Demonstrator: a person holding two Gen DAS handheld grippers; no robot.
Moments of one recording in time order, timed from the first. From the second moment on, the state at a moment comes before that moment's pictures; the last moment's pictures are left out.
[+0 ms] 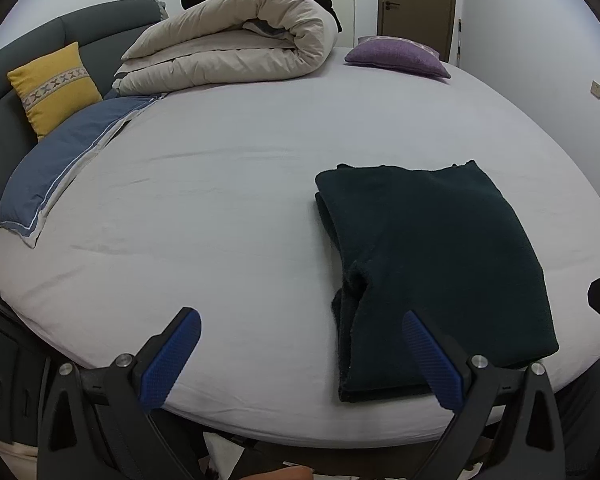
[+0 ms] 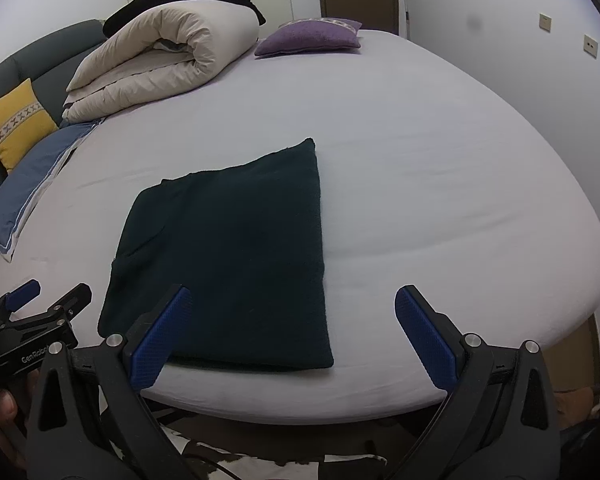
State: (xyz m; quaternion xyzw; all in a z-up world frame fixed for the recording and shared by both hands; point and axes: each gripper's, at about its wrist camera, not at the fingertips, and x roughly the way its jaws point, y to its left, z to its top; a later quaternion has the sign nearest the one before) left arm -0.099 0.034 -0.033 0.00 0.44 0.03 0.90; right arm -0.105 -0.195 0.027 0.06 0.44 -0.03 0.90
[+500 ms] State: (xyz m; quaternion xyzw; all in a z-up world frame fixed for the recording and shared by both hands) left arm -0.099 0.036 -0.042 -0.01 0.45 0.03 0.89; right arm -0.093 -0.192 0.020 0.06 0.45 -0.02 0.89
